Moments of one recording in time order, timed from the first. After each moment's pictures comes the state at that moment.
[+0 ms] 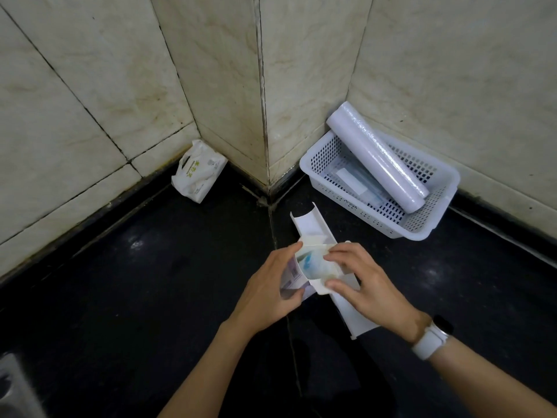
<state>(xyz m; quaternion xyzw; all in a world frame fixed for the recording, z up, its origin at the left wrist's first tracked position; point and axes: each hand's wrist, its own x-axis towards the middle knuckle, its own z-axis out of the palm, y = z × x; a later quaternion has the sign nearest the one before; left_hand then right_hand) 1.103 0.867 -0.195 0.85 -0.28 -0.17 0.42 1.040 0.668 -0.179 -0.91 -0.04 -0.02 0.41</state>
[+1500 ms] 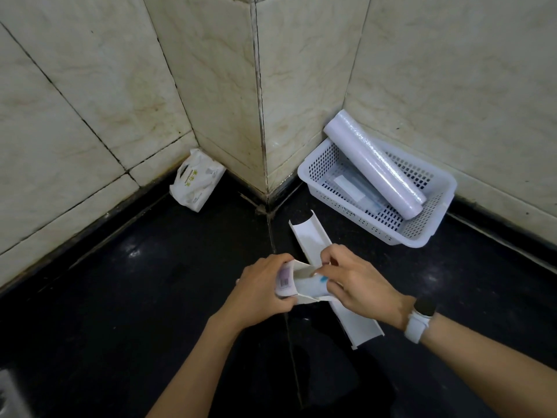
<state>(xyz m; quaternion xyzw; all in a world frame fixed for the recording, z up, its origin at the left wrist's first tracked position) 1.130 0.872 -0.189 0.88 -0.30 -0.22 0.31 1.065 0.671 -0.161 -0.97 -0.14 0.05 0.21</state>
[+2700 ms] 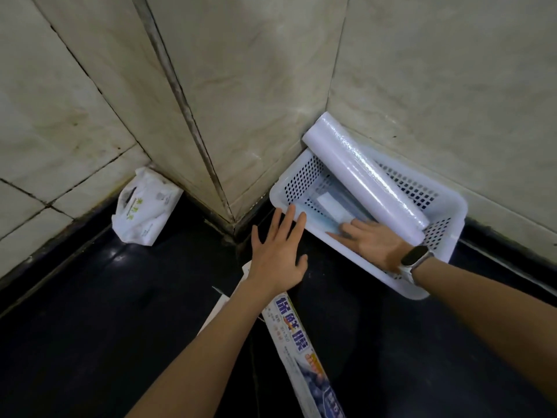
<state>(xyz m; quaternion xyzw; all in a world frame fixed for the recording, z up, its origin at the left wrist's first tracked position) 1.243 0.733 -0.238 0.93 -0.32 -0.13 0.14 1.202 0.507 -0.251 -0.96 -0.20 0.16 -0.11</state>
